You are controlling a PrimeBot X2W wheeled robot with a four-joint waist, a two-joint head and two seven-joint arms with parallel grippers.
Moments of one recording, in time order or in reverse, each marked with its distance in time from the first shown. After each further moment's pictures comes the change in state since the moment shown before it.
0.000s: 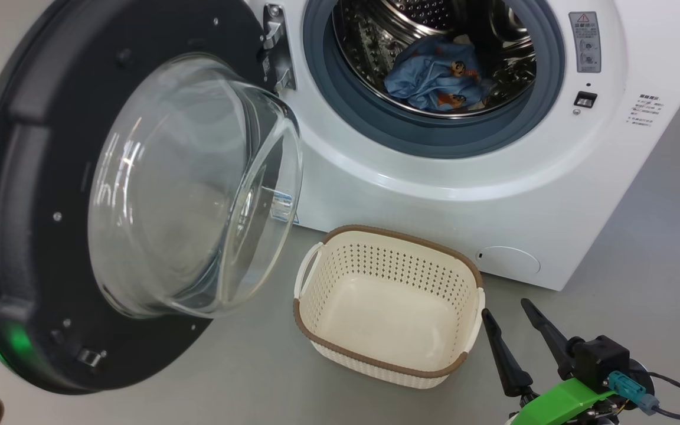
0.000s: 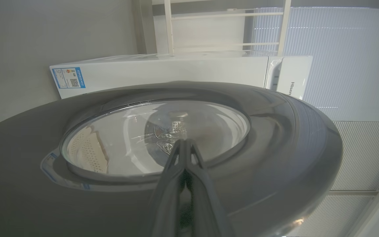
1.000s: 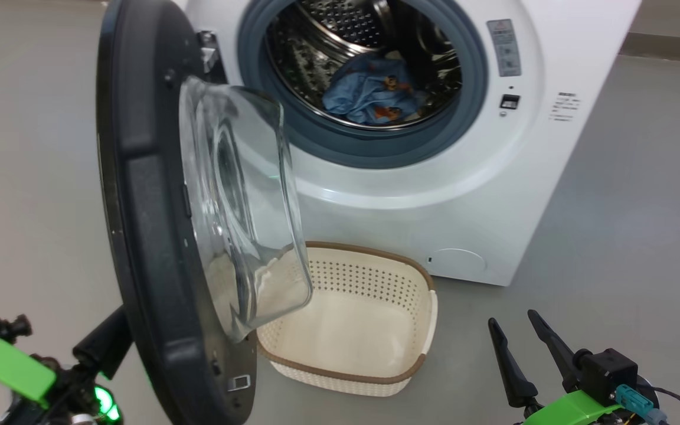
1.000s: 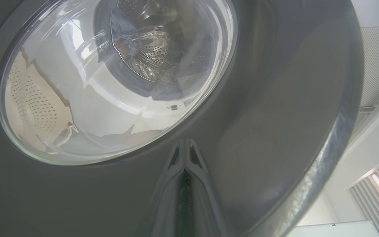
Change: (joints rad) left arm 0.321 -0.191 -0.316 -0.674 -0.032 0.183 -0.144; right arm 0.046 0.024 -0.032 -0.028 0.005 0.000 0.000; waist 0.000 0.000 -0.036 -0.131
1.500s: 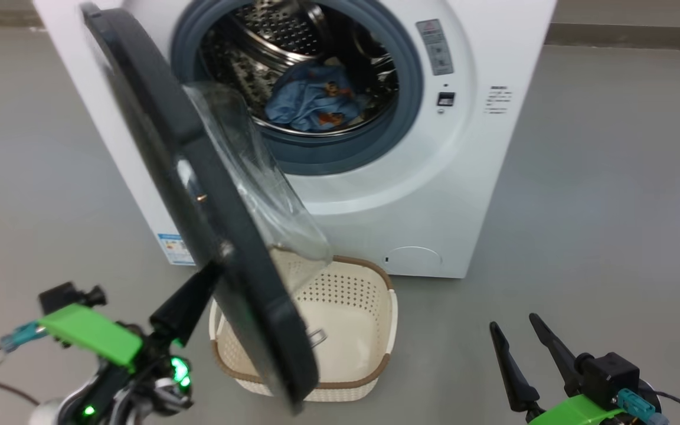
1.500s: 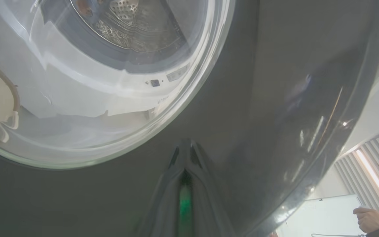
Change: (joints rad) left arm -0.071 0.002 -0.245 0.067 -0.057 -0.041 -0.246; right arm 0.006 -0.004 0.000 -0.005 0.000 0.000 0.000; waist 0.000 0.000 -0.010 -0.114
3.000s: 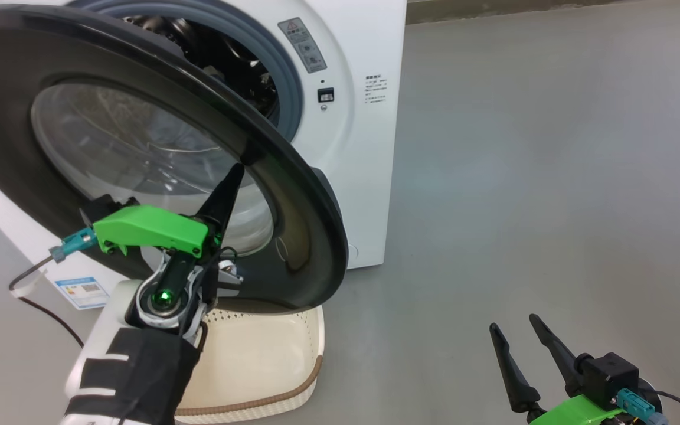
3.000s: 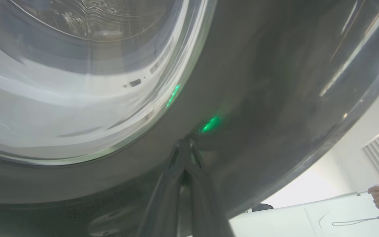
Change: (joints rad) left arm -0.508 -0.013 -0.316 0.654 -0.018 -0.181 -0.411; right arm 0.007 -0.015 0.010 0.001 0.000 0.000 0.000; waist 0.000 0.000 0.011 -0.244
